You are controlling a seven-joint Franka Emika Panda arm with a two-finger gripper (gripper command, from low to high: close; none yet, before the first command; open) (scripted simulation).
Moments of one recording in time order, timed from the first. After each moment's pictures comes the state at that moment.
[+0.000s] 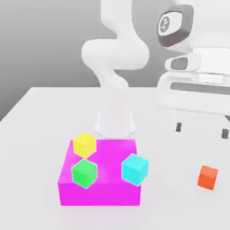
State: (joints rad) arm -0.14 -0.10 0.58 -2.49 -0.26 2.60 1.82
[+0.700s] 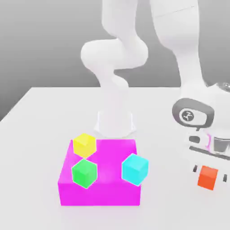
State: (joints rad) arm 0.23 0.42 0.39 -2.53 -0.61 2.87 2.48
